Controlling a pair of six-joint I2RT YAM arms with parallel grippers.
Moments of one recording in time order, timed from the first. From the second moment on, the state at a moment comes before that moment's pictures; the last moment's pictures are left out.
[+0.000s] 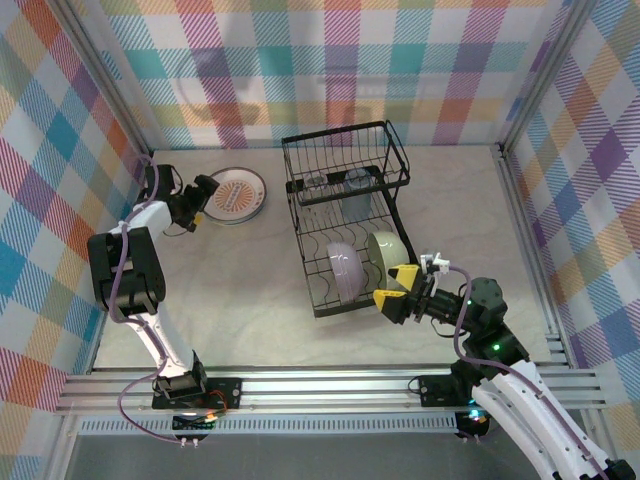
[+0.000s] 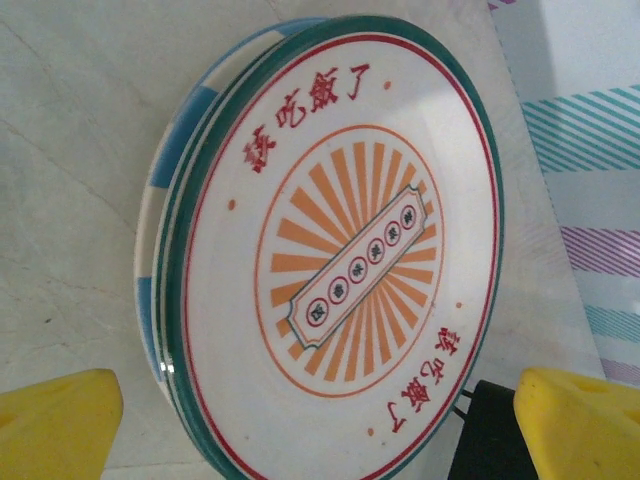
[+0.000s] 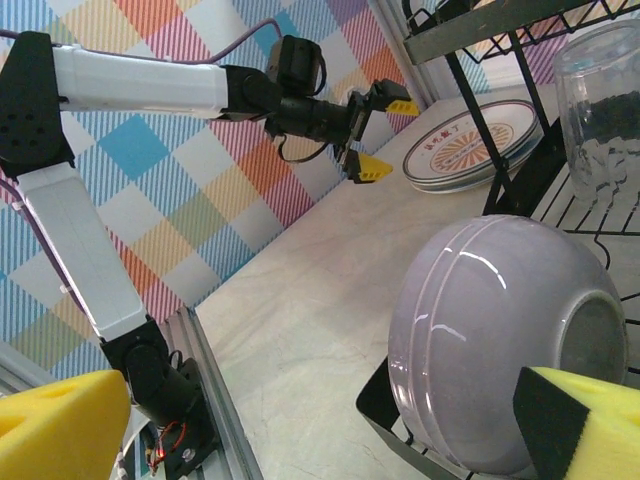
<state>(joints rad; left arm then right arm) 0.20 1.86 1.27 -0.27 0.37 -0.81 0.46 0.38 0.31 0.01 -0.64 0.49</state>
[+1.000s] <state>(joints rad) -0.05 0.75 0.84 -0.76 0.49 -0.59 -0.06 0.82 0.58 -0.44 -0.27 0.75</state>
